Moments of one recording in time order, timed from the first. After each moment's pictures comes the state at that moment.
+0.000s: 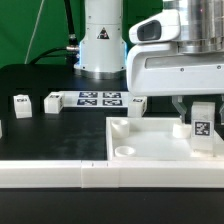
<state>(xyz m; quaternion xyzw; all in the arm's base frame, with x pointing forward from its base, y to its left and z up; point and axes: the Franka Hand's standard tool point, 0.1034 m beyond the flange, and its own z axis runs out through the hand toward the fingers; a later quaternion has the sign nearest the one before) 0.636 0.115 0.074 -0.97 0.23 -0.01 0.08</state>
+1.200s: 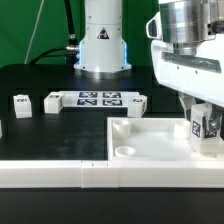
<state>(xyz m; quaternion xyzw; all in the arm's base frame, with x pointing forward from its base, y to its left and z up) 0.637 0.115 0.074 -0.81 0.57 0.02 0.09</state>
